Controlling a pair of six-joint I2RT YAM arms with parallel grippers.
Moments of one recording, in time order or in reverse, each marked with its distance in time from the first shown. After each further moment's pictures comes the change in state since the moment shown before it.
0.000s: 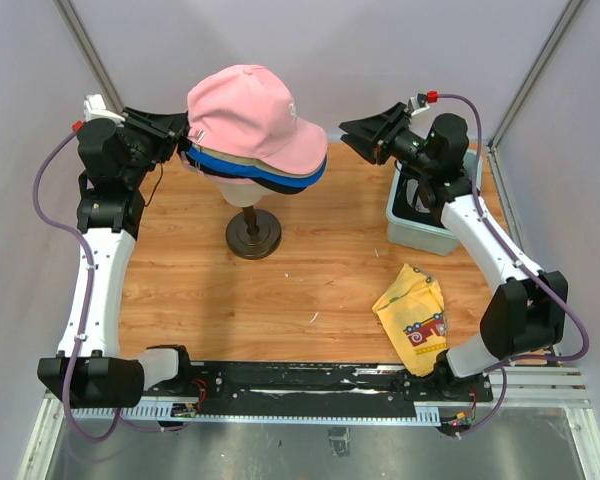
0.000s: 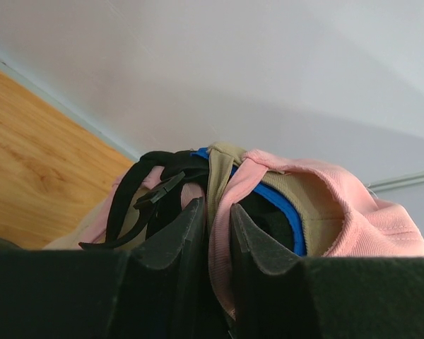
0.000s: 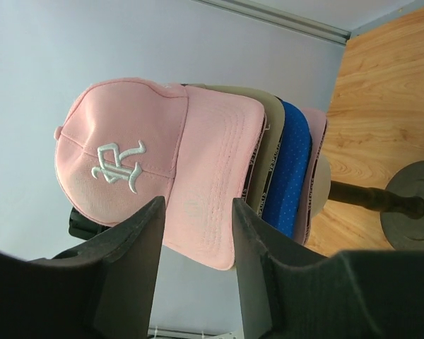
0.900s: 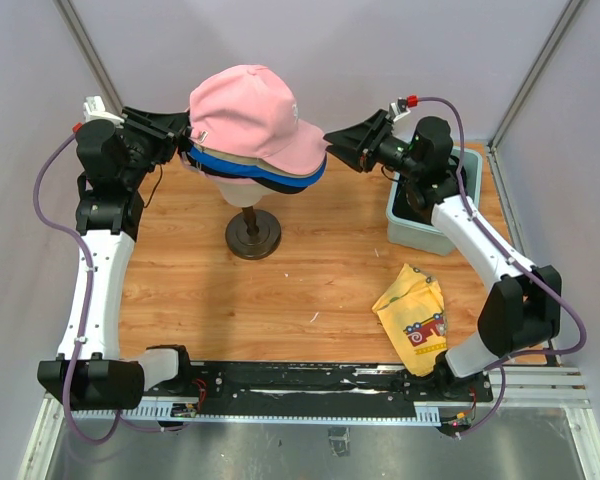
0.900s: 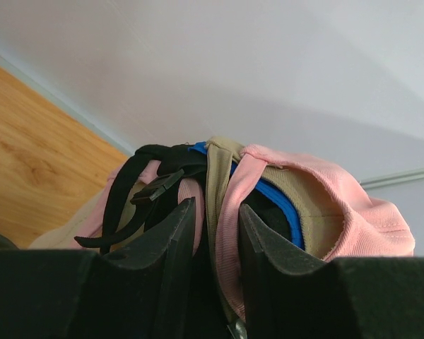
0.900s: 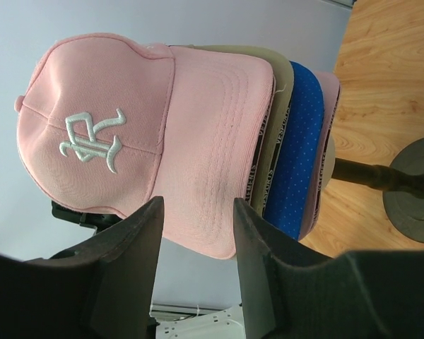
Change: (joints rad) left arm 0.006 -0.011 -0.002 -0.005 0.021 -0.031; right arm 0.071 0.027 0.000 -0.019 -0.030 -0.034
